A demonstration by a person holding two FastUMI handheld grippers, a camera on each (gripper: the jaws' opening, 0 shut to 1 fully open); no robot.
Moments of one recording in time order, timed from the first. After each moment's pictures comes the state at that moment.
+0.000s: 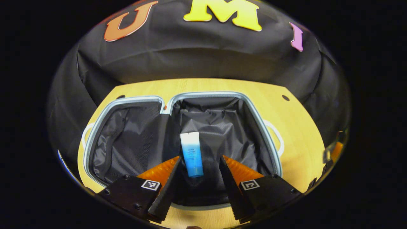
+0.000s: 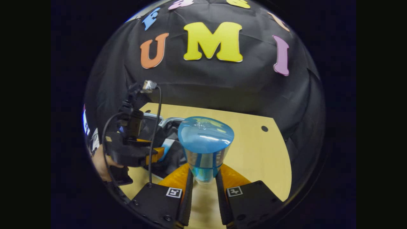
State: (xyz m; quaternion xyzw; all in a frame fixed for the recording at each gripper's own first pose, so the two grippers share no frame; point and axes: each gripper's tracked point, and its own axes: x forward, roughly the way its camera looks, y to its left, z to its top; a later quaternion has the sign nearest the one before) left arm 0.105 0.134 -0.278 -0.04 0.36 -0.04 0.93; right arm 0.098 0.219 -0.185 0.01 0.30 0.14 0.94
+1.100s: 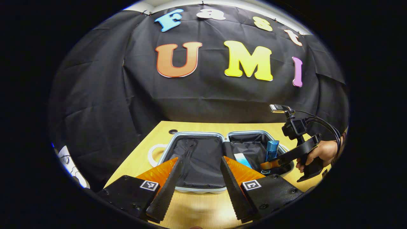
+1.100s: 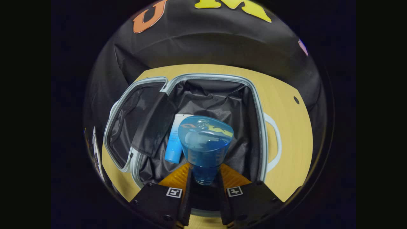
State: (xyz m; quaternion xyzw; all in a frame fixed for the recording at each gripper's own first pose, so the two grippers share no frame) left arm 0.001 0.310 -0.206 -0.05 0.16 0.05 0.99; right arm 0.157 0.349 -0.318 0.02 0.46 0.13 0.88
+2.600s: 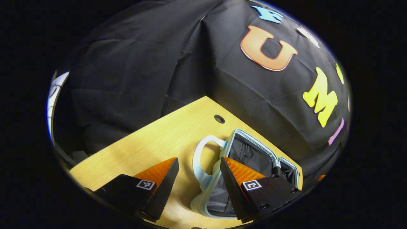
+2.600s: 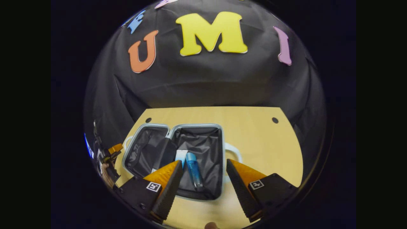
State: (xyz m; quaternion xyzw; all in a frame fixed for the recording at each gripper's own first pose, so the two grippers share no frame) left arm 0.090 0.474 -0.331 -0.34 0.21 0.16 0.90; right arm 0.131 0.256 -0.144 0.08 0.32 0.09 0.94
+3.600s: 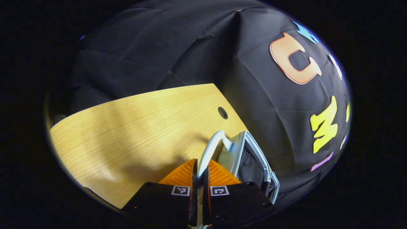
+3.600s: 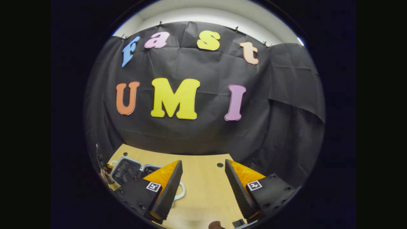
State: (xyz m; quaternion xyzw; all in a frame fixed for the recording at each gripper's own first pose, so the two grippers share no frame) left arm 0.134 0.464 -0.351 -0.45 0.21 0.13 0.86; right arm 0.047 0.092 0.046 0.02 0.10 -0.08 0.99
